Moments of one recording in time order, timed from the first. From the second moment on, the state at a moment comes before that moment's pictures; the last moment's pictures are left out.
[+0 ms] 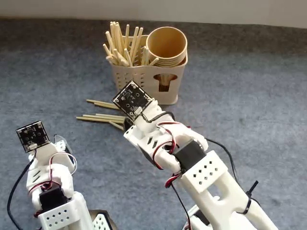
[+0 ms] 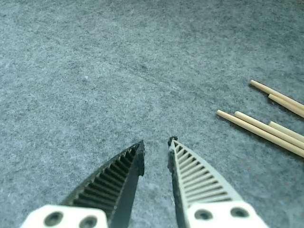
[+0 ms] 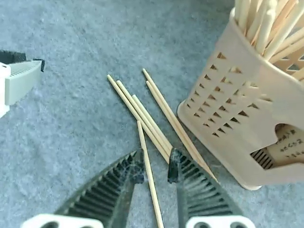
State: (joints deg) left arm -30.1 -104.0 96.0 53.4 6.7; right arm -44.1 -42.8 39.1 49.4 16.3
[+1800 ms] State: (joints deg) left arm -30.1 -104.0 96.0 53.4 6.7; right arm -41.9 7.3 18.9 61.8 18.8
